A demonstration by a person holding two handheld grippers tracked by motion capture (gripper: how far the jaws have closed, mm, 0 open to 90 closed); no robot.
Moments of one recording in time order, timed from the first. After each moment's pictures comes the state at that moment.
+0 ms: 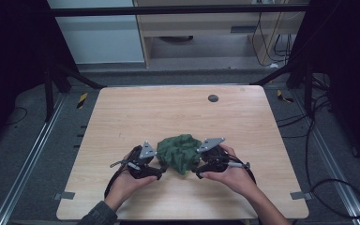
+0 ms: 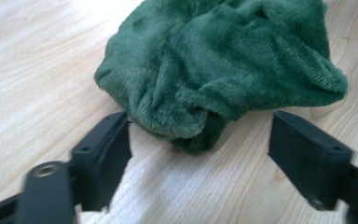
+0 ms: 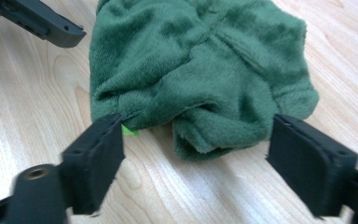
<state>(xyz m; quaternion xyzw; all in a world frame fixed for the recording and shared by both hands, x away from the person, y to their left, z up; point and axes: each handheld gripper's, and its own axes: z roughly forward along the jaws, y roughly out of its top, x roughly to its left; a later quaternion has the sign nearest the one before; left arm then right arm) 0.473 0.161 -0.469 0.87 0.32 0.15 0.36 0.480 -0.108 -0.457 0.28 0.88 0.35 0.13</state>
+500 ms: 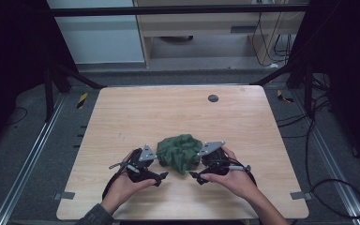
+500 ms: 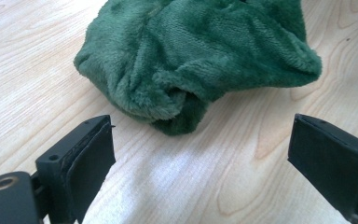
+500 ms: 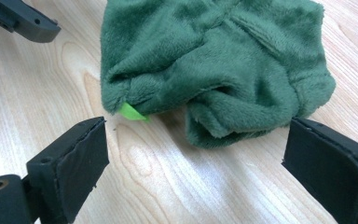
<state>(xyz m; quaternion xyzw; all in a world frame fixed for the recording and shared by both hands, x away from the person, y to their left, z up) 0.462 0.163 -0.467 0.87 0.30 0.14 0.35 0.471 -0.110 -0.462 0.27 0.89 0.35 0.12</state>
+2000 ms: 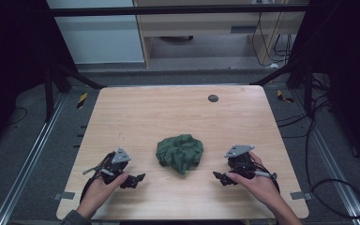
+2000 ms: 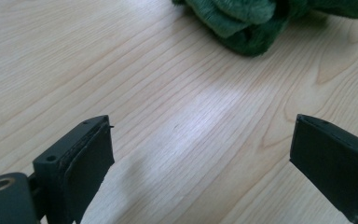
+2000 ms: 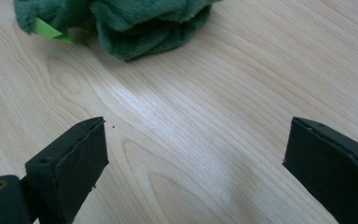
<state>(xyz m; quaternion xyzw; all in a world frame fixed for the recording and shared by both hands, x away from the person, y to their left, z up) 0.456 0.240 -0.476 0.86 0.36 0.14 0.34 0.460 -0.186 -0.473 0.35 0.86 0.33 0.15</state>
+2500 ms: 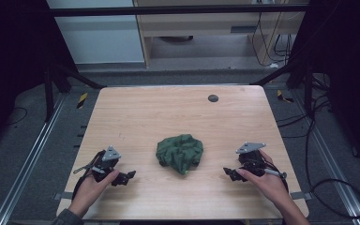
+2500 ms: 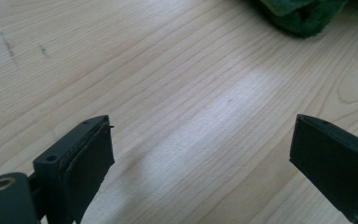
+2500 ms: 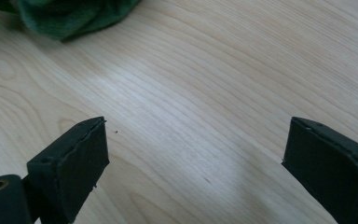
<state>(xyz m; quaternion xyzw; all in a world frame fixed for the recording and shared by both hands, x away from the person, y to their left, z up) 0.465 0.269 -0.479 0.85 0.38 0.15 0.33 0.471 -0.220 -0.482 0.40 0.84 0.32 0.16</state>
